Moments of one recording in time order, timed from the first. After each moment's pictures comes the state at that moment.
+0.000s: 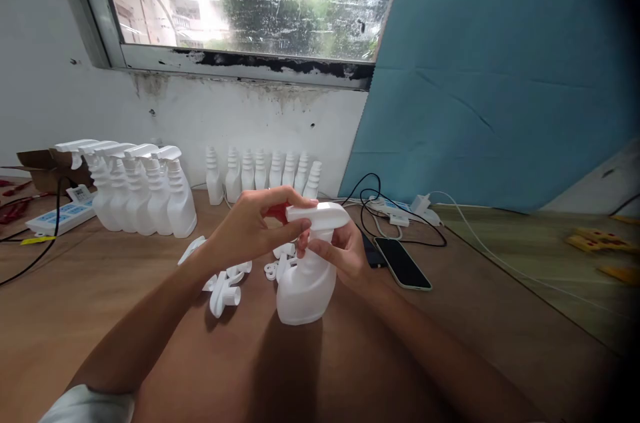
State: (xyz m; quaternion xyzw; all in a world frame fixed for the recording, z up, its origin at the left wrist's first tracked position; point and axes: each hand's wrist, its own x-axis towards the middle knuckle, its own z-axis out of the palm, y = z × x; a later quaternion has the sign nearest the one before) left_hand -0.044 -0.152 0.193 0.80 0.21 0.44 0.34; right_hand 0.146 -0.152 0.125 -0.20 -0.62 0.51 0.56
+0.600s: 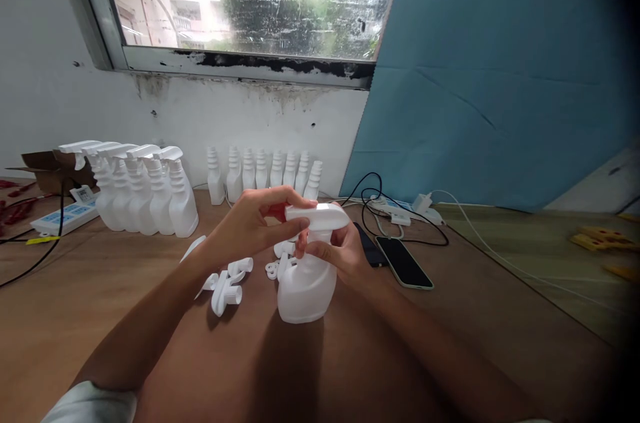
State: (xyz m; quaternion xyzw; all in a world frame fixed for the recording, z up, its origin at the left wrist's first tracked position) left_hand -0.046 -0.151 0.195 0.81 0.22 0.42 0.34; right_hand 0.145 -0.152 0.127 -0.20 -0.61 0.53 0.56
